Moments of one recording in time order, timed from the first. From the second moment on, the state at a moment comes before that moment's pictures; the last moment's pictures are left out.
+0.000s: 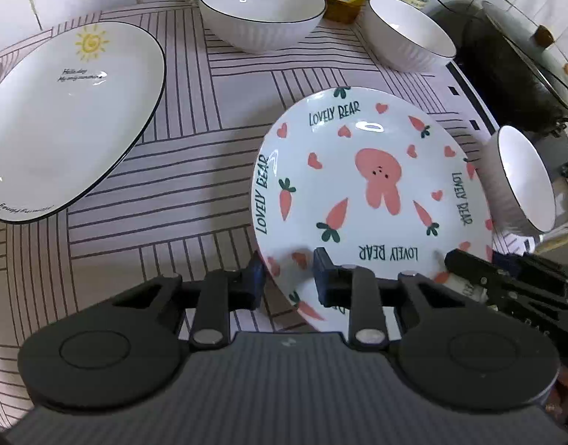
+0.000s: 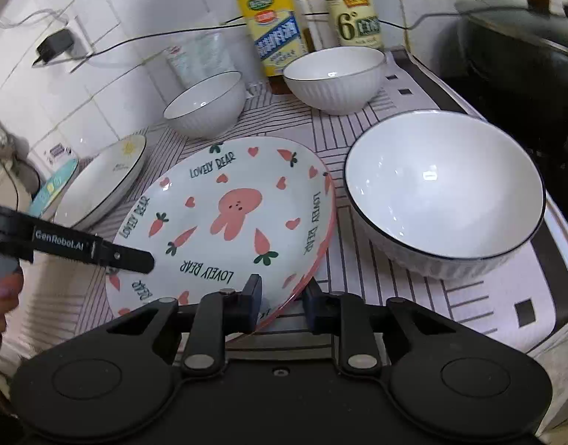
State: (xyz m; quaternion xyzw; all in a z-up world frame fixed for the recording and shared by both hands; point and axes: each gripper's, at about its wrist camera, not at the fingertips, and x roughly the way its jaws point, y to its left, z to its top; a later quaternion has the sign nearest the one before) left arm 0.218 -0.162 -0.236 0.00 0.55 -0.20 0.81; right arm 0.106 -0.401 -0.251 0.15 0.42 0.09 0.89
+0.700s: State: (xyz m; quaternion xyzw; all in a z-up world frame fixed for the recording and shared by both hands) left arm 0.202 -0.151 -0.215 -0.01 0.57 -0.17 0.81; right arm 0.099 -0.394 -0.224 0.13 0.42 0.14 0.89
